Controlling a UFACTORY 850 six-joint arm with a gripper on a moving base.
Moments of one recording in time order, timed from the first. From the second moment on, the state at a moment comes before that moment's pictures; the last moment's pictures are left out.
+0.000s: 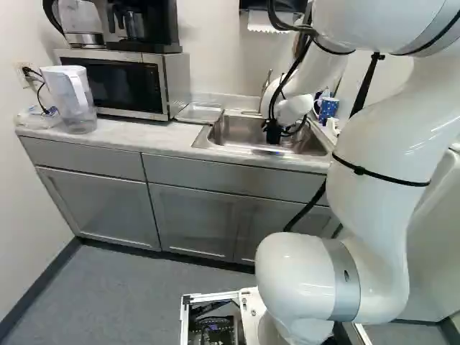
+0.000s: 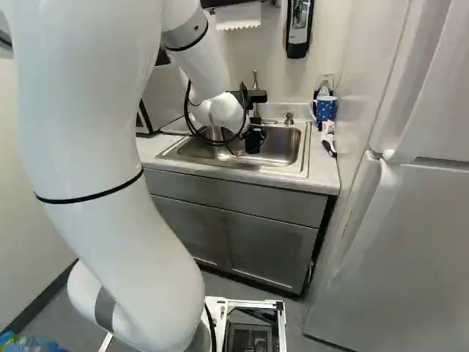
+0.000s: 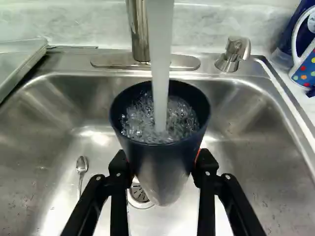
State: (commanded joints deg) arm -13.7 -9.4 -49.9 -2.2 12.5 0.0
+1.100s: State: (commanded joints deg) arm -7.1 -5.0 -47.2 -2.2 12.5 0.0
